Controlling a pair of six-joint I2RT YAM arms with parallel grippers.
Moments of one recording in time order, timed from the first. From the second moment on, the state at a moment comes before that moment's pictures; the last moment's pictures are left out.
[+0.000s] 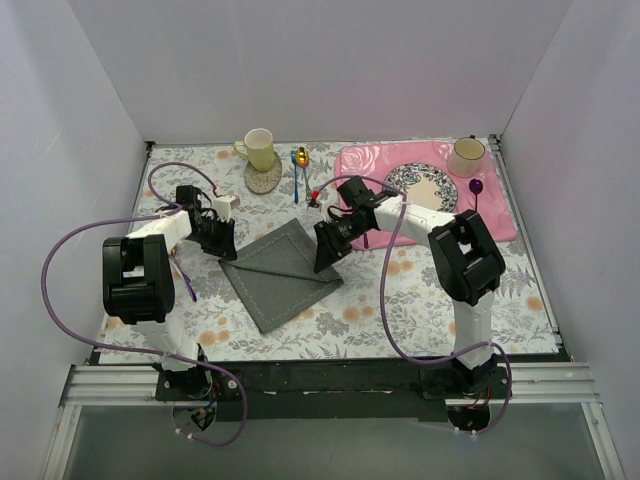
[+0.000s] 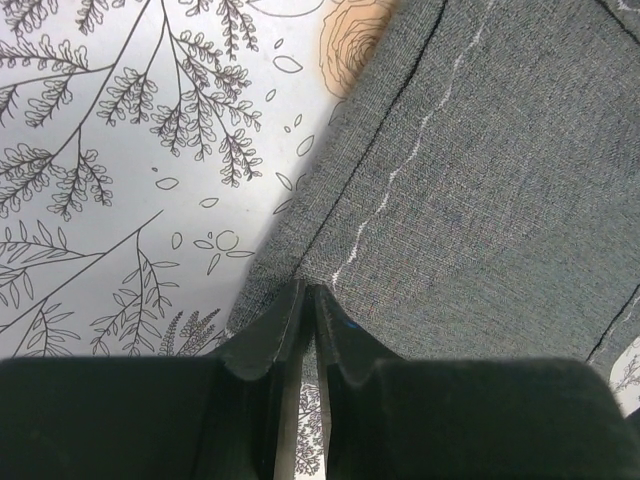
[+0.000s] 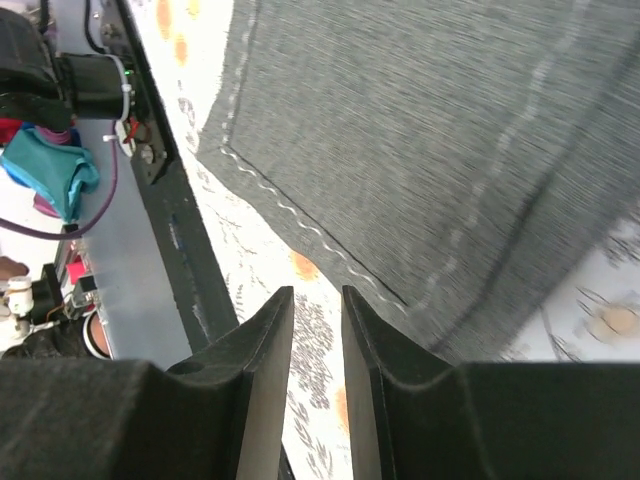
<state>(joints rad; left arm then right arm) 0.06 1.73 1.06 -0.56 0.51 0.36 0.61 1.99 1.41 -0.57 -0.91 0.00</state>
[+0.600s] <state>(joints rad) 0.09 1.76 1.09 -0.56 0.61 0.30 0.69 2.09 1.40 -0.49 -0.92 0.05</state>
